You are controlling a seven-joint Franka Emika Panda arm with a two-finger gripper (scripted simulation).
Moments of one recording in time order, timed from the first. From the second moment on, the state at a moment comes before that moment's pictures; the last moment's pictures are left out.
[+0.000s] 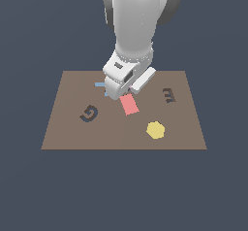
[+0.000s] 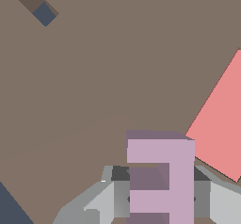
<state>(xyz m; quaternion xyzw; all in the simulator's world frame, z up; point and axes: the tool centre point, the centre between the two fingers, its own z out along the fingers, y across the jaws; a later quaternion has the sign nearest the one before) -0.070 0.023 0.032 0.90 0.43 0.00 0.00</state>
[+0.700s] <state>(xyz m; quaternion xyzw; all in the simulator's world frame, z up) -0.028 0.040 0.034 0.74 0.68 0.00 0.00</state>
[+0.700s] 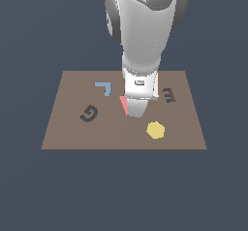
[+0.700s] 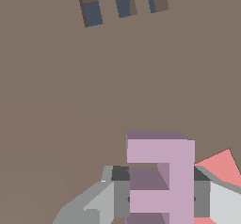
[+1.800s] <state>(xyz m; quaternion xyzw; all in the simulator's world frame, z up) -0.002 0.113 0.038 0.31 0.95 0.00 0.00</state>
